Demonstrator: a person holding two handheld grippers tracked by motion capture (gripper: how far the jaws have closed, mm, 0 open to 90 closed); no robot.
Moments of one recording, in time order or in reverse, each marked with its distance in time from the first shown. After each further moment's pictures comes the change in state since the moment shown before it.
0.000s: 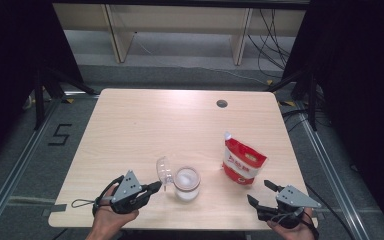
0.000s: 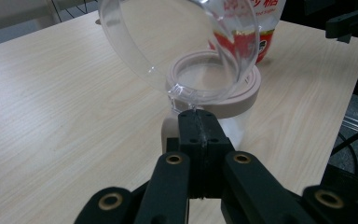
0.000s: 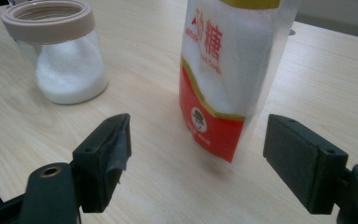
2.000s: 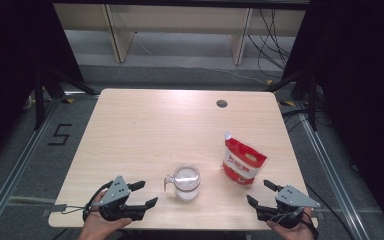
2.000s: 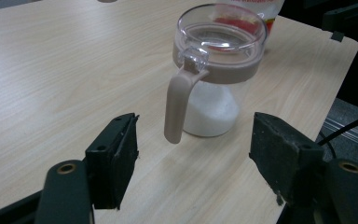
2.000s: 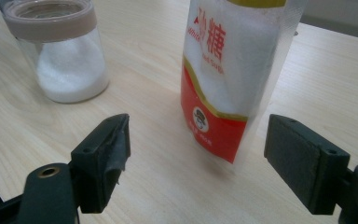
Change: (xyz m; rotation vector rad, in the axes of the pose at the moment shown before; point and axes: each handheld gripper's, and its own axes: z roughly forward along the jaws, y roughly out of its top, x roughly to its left) left arm 0.008 -0.026 -0.018 0.025 -0.025 -0.104; right arm 0.002 -0.001 0.000 0.015 -0.003 0.021
